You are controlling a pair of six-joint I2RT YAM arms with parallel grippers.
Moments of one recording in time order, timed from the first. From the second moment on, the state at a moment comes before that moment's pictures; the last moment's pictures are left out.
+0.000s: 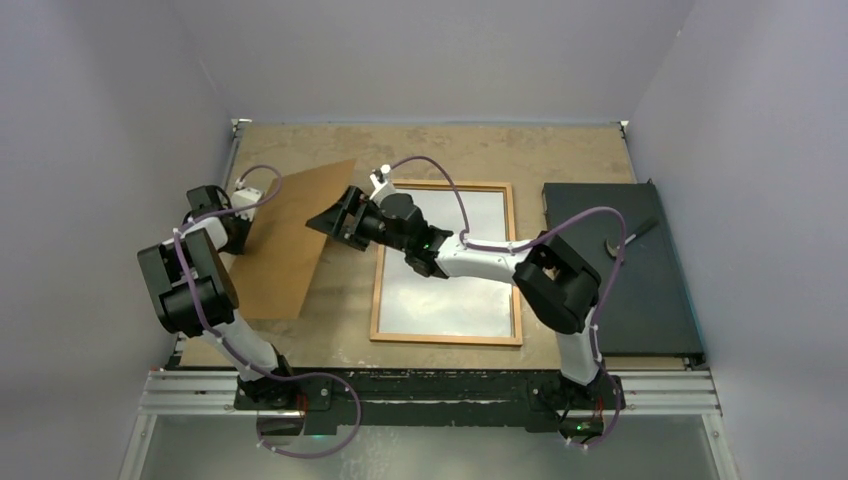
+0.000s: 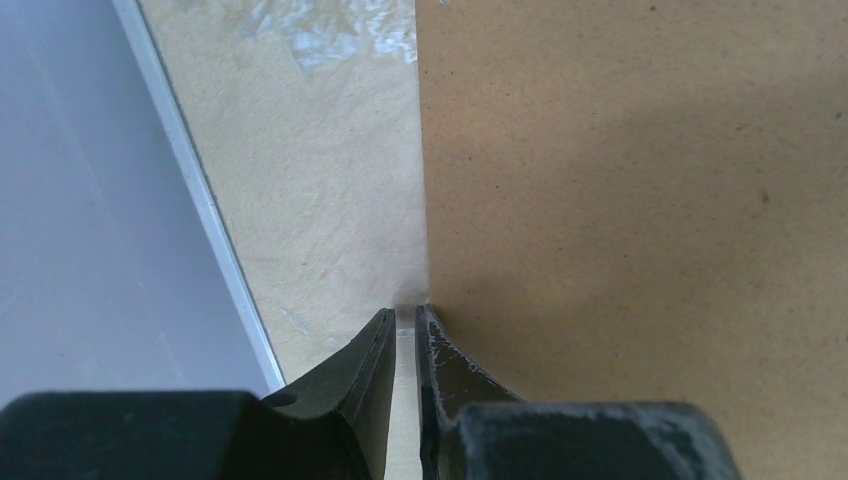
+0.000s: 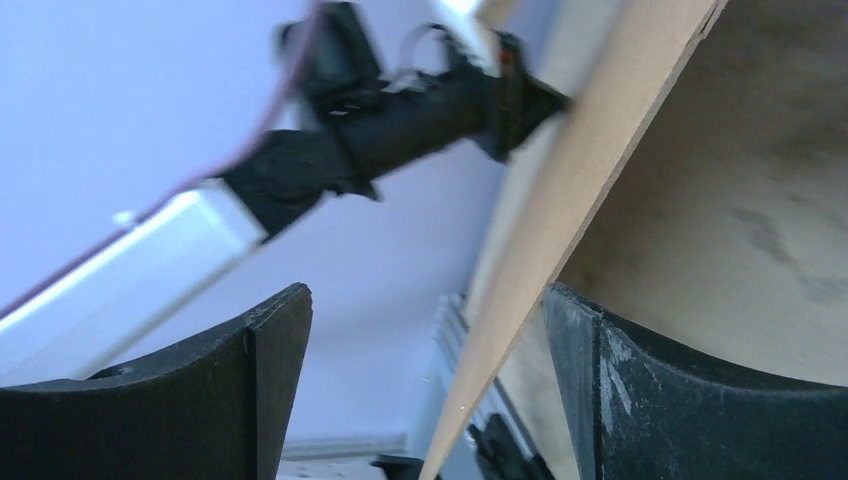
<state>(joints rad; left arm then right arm) 0.44 1.74 0.96 -0.23 0.14 0.72 0.97 1.98 1.33 0.44 -0.14 1.20</state>
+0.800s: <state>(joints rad) 0.40 1.71 0.97 -0.39 0.33 0.70 0.98 2.01 1.30 0.46 -0.18 1.24</state>
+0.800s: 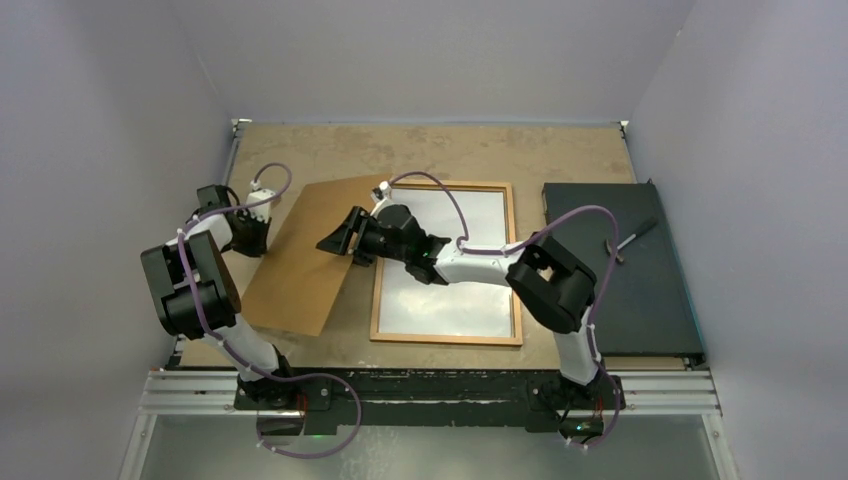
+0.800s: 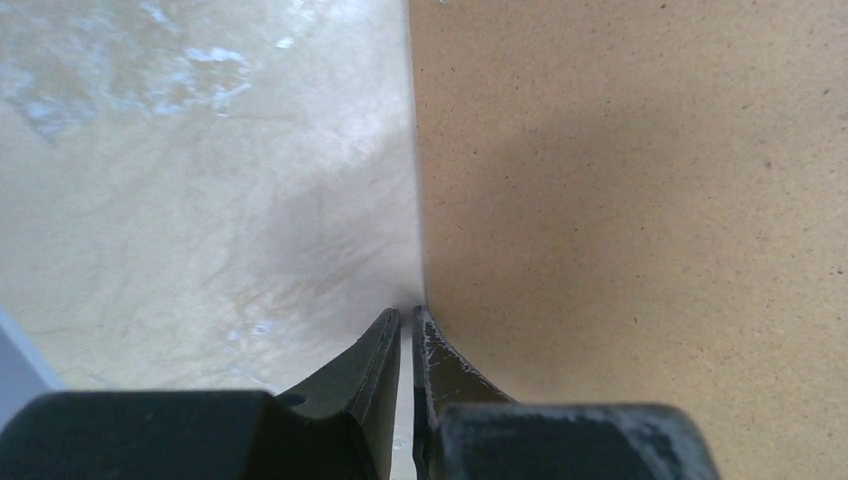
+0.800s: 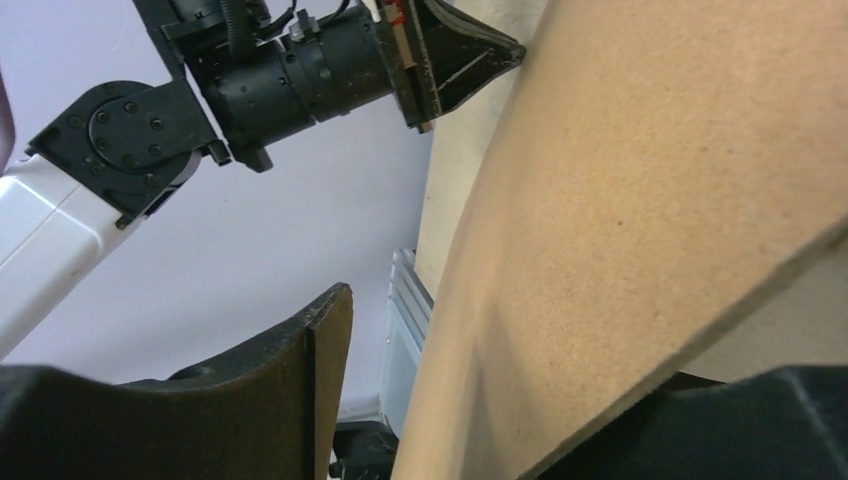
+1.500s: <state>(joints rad) 0.36 1.47 1.10 -0.72 0.61 0.77 0.91 1.87 1.26 0.19 -0.11 1.20</state>
